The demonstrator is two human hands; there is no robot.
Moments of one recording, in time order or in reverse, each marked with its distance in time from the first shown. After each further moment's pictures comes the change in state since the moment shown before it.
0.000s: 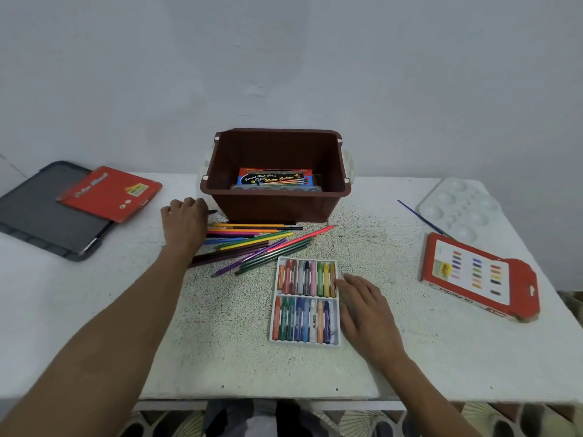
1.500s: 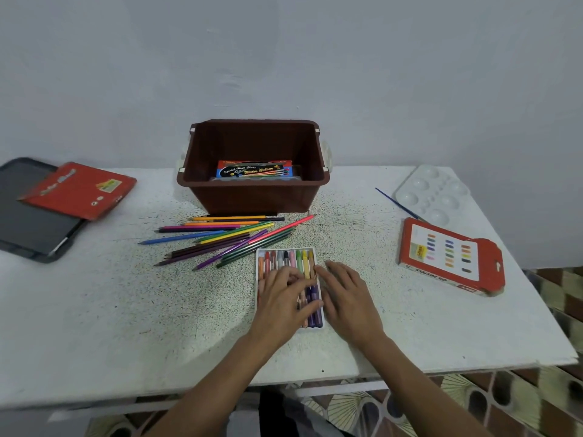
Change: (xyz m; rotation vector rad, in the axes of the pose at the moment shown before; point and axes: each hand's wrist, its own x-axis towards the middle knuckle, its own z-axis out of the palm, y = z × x) left_hand -0.190 0.162 -0.040 -0.650 -0.333 0.379; right_hand 0.000 -0.003 0.002 -0.021 -0.071 0.048
